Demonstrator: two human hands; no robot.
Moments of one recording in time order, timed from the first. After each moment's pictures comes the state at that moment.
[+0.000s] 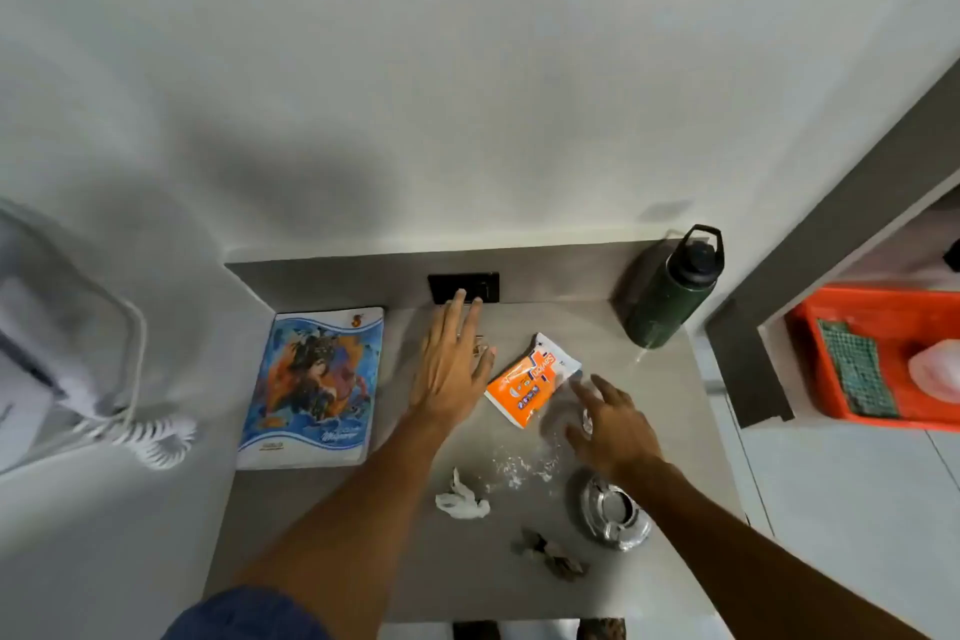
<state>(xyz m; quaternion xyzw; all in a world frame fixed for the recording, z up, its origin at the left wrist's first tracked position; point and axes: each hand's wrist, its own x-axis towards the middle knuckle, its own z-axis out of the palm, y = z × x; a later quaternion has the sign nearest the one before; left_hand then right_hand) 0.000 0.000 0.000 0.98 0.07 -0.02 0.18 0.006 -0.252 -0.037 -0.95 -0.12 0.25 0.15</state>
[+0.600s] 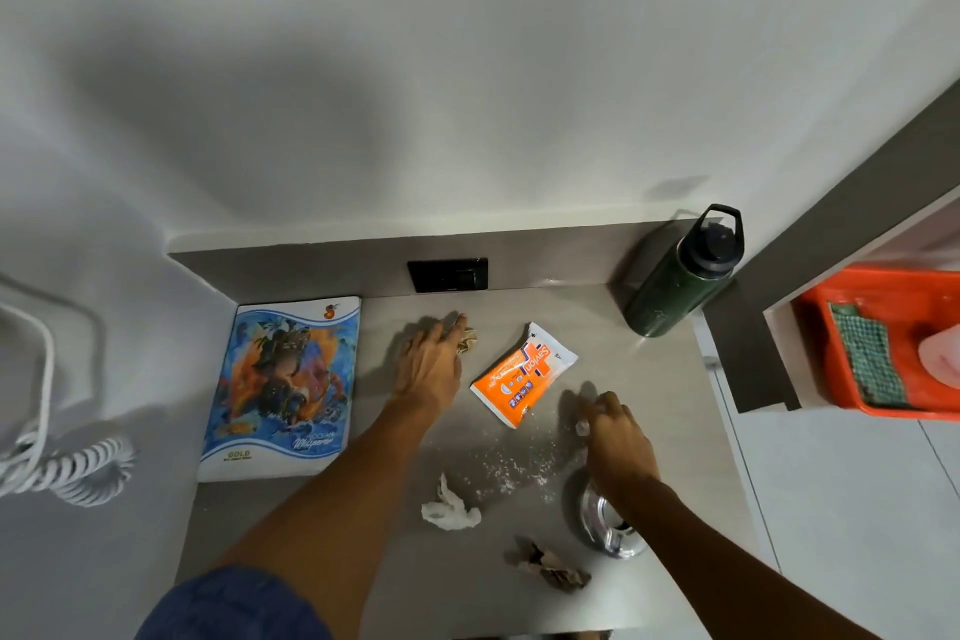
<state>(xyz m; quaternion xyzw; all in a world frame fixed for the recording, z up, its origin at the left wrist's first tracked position) 0.030 0.021 -0.059 0.98 0.10 -0.14 0.08 0.003 -0.256 -0.093 -0.96 -0.07 0.25 0.11</state>
